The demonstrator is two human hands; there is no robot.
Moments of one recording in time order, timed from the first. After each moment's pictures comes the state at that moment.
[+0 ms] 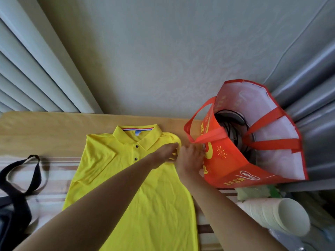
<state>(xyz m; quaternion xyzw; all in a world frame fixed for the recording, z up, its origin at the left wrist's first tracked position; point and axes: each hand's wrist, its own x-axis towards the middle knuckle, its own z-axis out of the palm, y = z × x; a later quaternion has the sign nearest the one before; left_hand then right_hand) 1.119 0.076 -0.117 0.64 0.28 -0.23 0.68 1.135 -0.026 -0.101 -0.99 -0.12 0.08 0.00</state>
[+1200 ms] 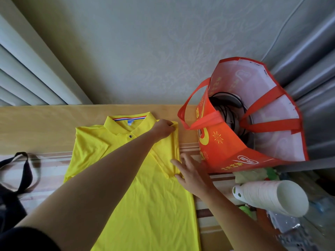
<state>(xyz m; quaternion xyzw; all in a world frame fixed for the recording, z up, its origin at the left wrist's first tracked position) 1.178 0.091 -0.155 0.84 0.25 -0.16 0.46 1.096 -0.131 -0.156 -0.89 -0.43 0.07 0.09</state>
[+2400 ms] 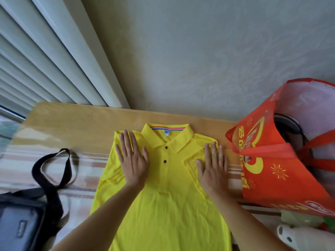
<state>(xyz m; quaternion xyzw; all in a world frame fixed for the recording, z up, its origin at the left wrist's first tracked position) 0.998 0.200 -0.187 0.89 0.43 0.11 0.10 1.130 -0.036 -0.210 -0.97 -0.25 0.03 0.07</state>
